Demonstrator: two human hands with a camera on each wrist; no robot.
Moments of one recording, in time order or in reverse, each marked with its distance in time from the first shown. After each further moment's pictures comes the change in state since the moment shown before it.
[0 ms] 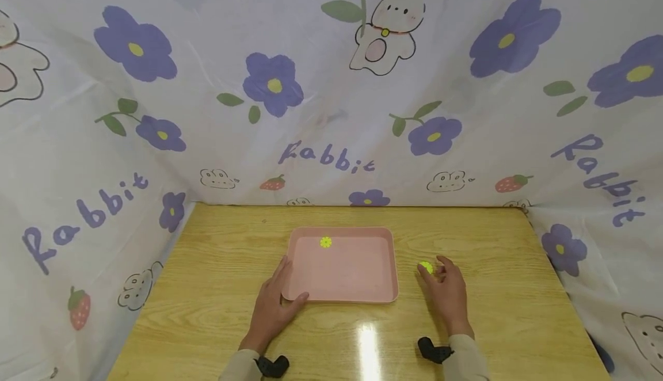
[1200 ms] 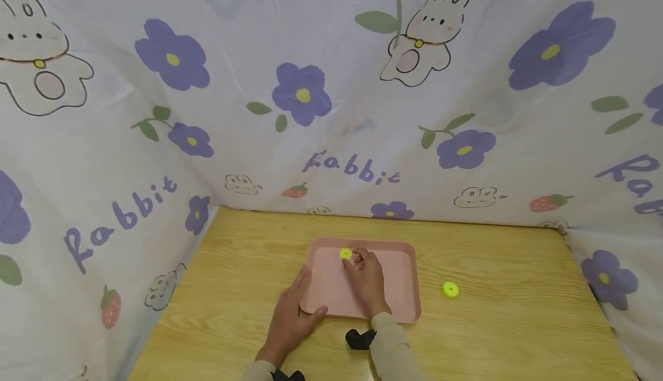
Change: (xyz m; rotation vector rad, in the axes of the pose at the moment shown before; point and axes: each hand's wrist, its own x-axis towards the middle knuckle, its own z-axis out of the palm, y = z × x) left_hand -0.002 0.001 -0.001 0.020 0.033 0.005; right_hand 0.027 -0.107 0.183 0.214 -0.072 -0.234
